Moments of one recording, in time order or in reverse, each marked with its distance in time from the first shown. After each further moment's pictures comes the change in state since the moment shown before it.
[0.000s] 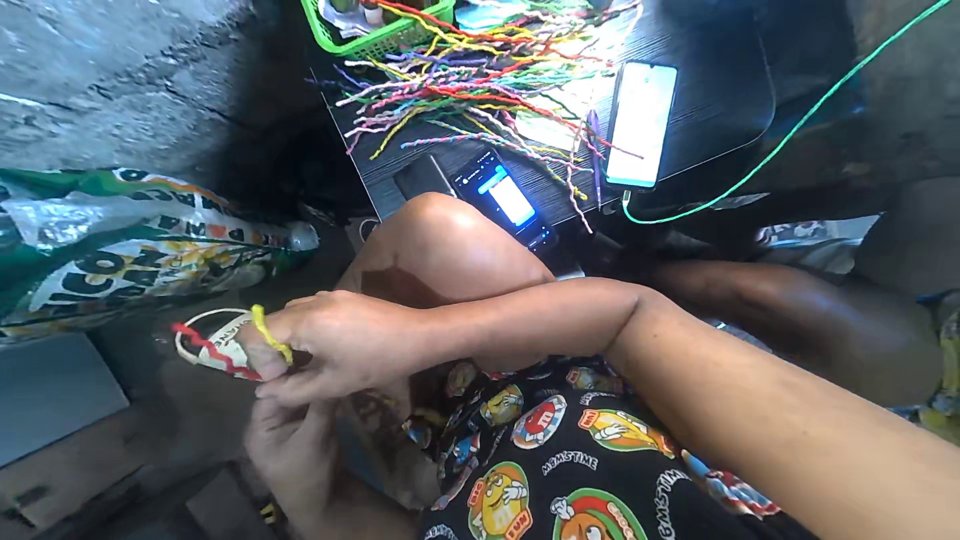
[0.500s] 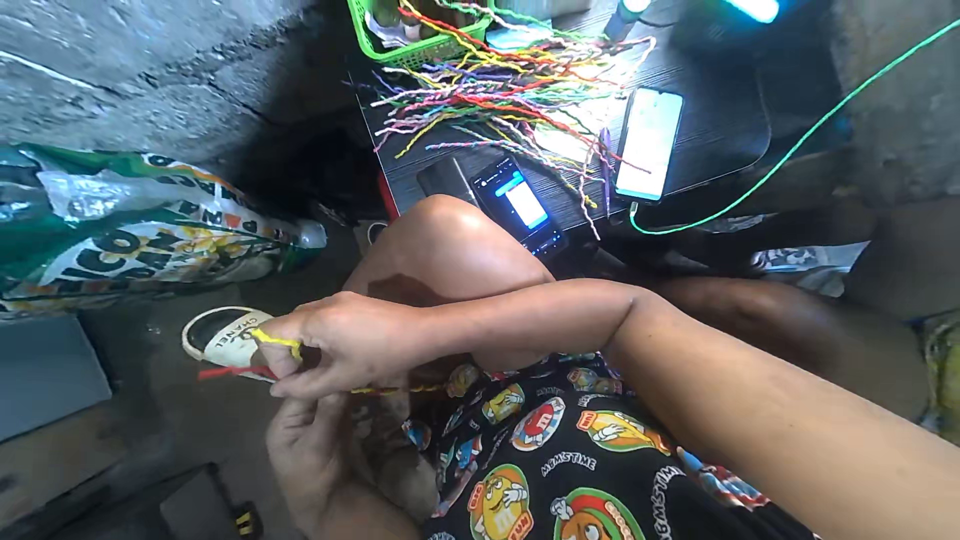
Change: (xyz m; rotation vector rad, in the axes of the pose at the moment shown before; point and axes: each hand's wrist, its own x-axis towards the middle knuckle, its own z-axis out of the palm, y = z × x) left_hand -0.022 -0.006 -0.015 -0.226 -0.068 -0.044; right_hand 0.007 -0.001 0.021 0.056 -0.140 0.070
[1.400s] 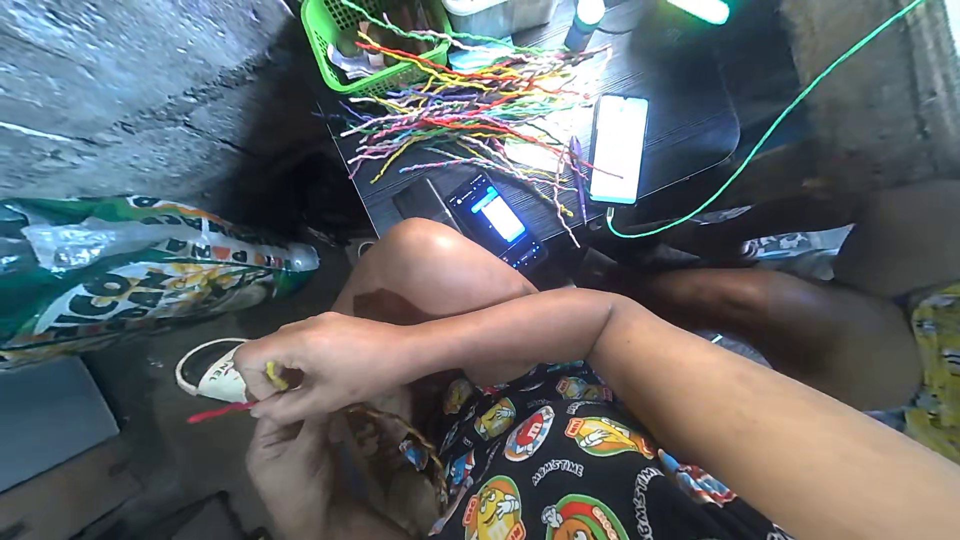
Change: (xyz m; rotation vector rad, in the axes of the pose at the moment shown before) left_hand 0.015 0.004 0.019 0.180 0.222 -0.044; right_hand -0.004 0.004 -0.011 0.005 0.095 -0.097
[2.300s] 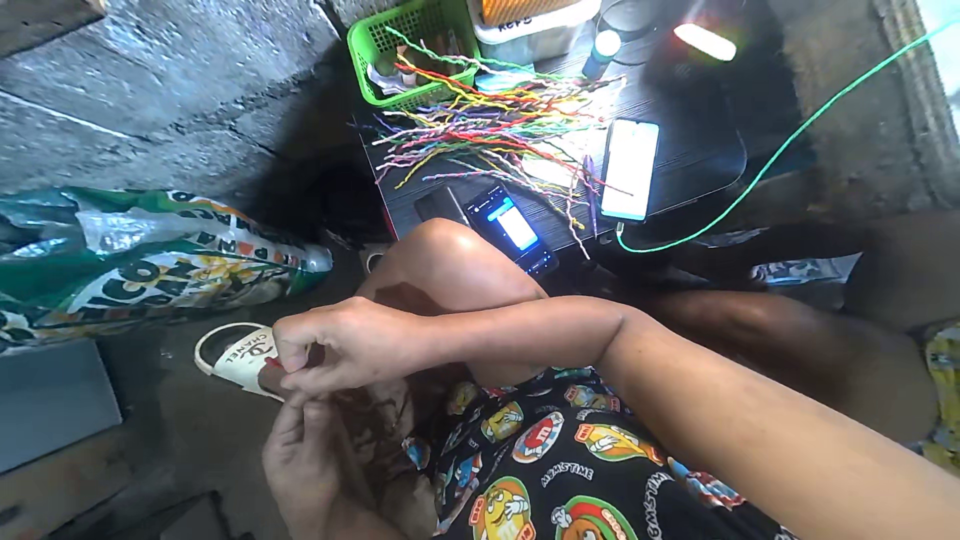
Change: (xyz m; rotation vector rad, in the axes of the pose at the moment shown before) left_hand -0.008 -0.004 -0.016 -0.010 -0.104 0.095; right_hand -0.001 -0.005 -0.003 -0.040 -0.001 -0.024
